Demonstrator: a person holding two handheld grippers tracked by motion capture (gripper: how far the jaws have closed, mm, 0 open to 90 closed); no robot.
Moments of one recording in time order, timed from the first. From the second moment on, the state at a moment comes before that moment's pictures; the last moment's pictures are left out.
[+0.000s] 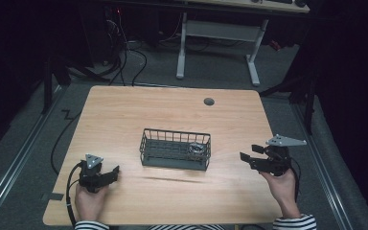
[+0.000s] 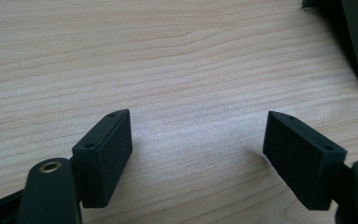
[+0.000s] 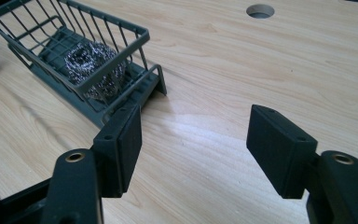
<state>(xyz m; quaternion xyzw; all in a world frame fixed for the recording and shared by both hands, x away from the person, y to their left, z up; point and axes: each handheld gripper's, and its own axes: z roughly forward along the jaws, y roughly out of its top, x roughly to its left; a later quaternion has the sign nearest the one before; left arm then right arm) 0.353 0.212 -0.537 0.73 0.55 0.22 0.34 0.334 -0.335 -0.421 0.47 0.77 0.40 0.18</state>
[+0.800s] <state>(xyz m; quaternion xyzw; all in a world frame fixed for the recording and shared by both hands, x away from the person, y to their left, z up) 0.353 0.211 -0.537 0.73 0.55 0.22 0.34 0.327 -0.344 -0.477 0.50 0.75 0.40 0.16</state>
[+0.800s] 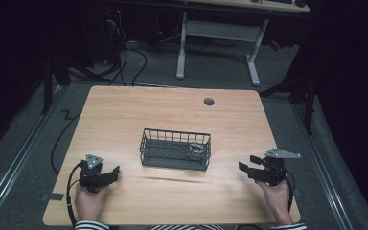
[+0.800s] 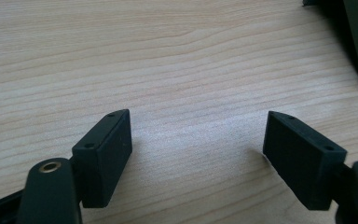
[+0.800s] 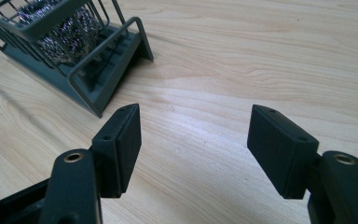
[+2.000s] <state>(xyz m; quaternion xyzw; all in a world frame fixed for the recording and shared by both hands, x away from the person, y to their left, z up) 0.353 0.210 -0.537 0.73 0.55 0.23 0.34 0.335 -0.319 -0.522 0.49 0.77 0.36 0.17</state>
